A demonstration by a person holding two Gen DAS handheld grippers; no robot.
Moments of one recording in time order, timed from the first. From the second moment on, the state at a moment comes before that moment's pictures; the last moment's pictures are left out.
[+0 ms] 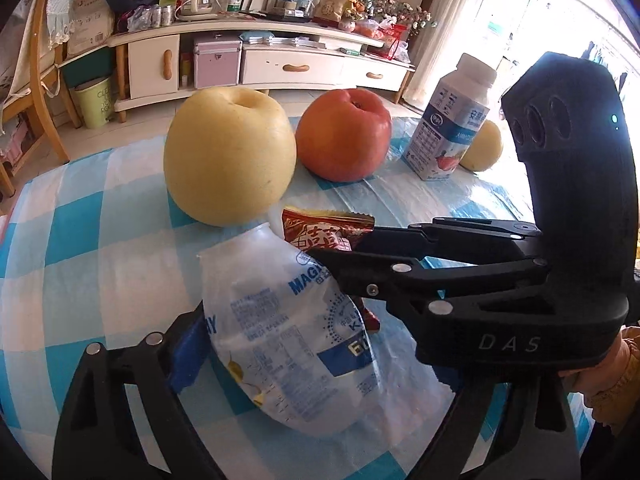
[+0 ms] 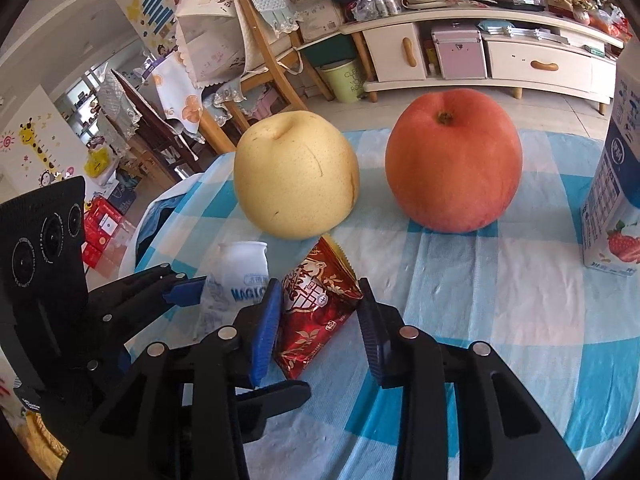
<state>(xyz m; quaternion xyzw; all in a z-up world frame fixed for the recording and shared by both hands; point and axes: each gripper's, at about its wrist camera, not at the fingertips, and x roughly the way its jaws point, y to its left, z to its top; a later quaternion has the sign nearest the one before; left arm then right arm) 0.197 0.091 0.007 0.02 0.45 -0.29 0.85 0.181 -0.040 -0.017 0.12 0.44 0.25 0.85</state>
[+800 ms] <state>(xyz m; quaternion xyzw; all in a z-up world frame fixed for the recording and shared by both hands) 0.051 0.077 0.014 -0.01 0.48 -0.26 0.84 0.038 -0.082 -0.012 0.16 0.47 0.25 0.83</state>
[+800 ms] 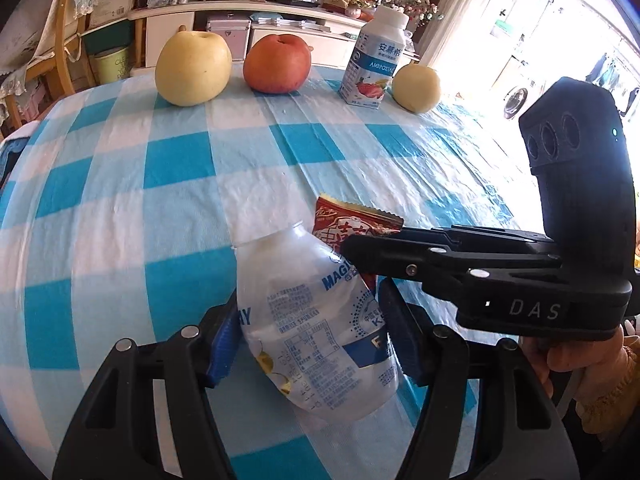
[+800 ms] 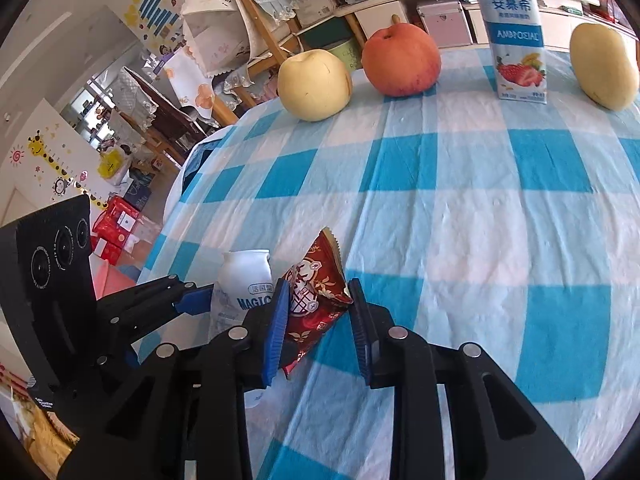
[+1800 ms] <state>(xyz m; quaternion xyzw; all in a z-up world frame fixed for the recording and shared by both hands) -0.073 0.158 0.076 -0.10 0.39 -0.17 0.90 -0.098 -0.091 0.034 0.14 0.41 0.20 0.88</state>
